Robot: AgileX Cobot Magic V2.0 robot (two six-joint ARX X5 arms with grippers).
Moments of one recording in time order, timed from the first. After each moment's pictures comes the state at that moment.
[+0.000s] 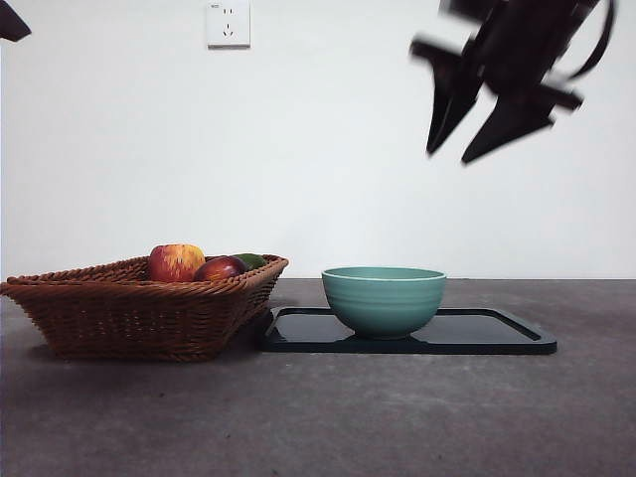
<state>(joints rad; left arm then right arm) -0.72 0.65 0.82 -0.80 0.28 -0.25 0.37 1.44 1.20 -0.45 -0.15 0.19</state>
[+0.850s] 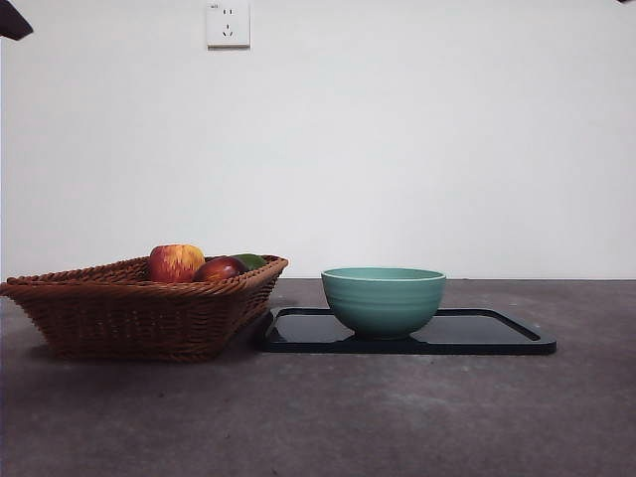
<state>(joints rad) -0.72 0.65 0.82 -0.80 0.28 -0.25 0.37 0.70 0.92 -0.88 -0.45 0.11</state>
